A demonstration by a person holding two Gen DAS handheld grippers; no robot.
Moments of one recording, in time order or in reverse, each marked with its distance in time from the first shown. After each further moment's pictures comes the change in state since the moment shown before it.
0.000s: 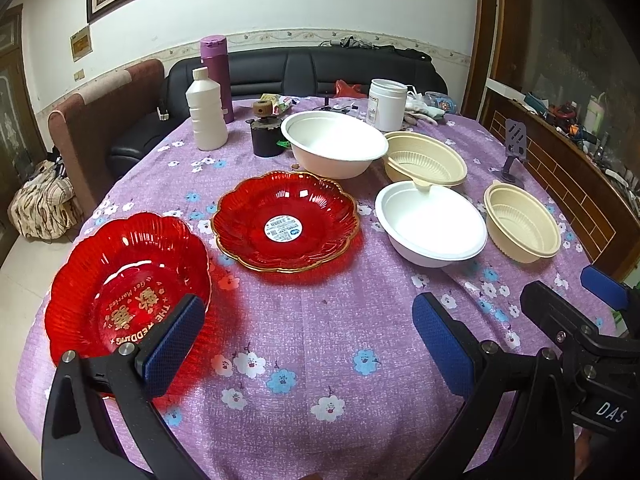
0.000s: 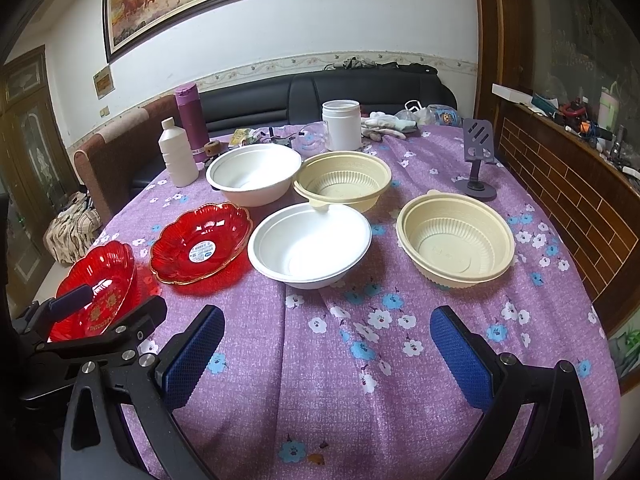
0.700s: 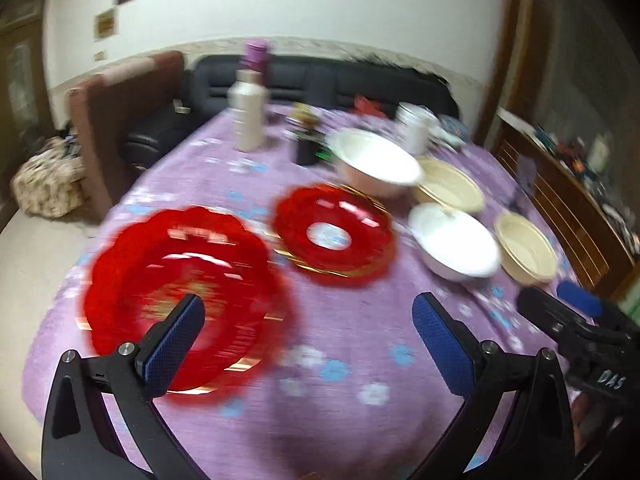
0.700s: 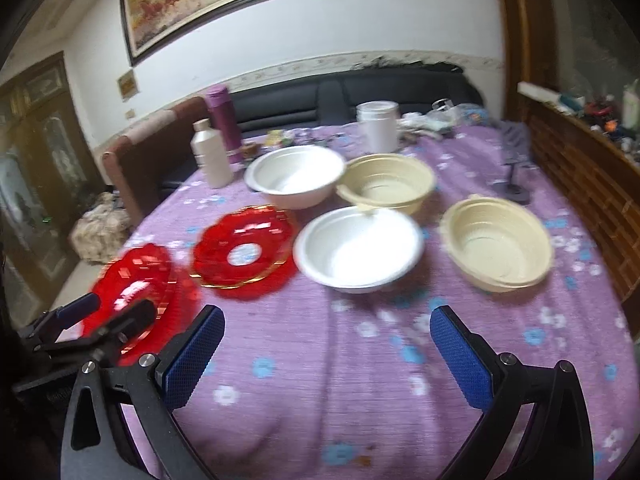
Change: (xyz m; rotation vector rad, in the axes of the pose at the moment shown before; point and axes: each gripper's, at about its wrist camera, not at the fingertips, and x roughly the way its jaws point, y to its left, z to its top) left arm -0.033 0.074 -0.005 -0.128 -0.052 0.007; right arm 0.002 0.030 0.009 0.002 0.022 0.200
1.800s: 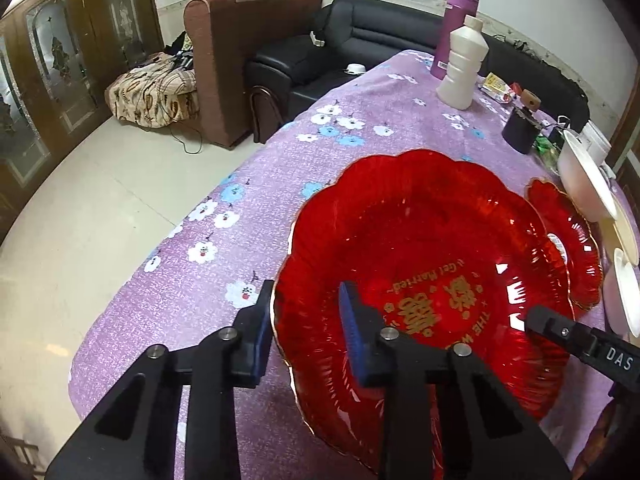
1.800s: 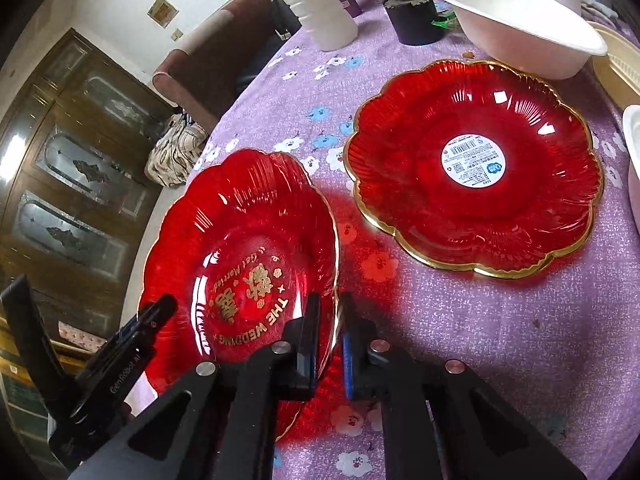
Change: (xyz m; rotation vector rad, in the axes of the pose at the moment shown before) left arm 0.078 0.157 -0.018 -0.262 0.205 0.333; right arm 0.195 0.133 -0.003 0.052 0.450 0.281
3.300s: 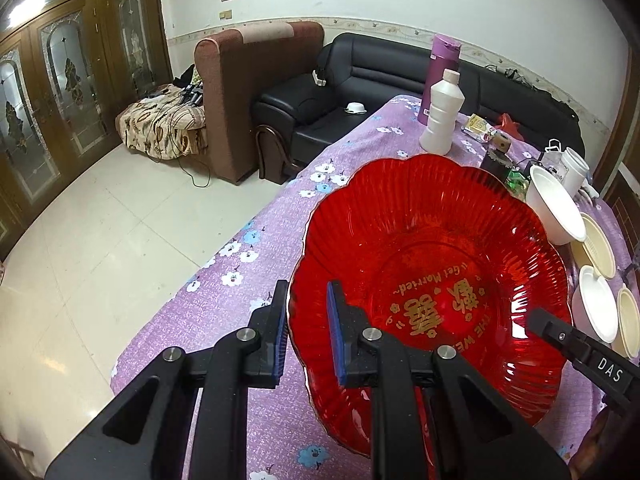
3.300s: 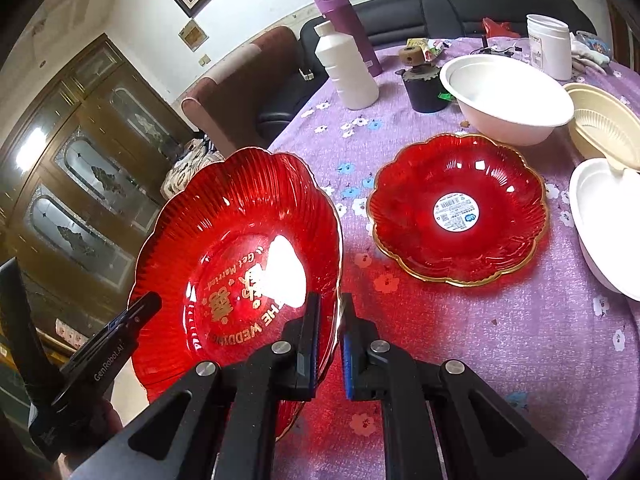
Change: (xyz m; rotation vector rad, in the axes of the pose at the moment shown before) left arm -0.069 -0.002 0.005 0.003 -0.126 0.005; right arm -0.068 0.017 -0.015 -0.066 -0.148 0.026
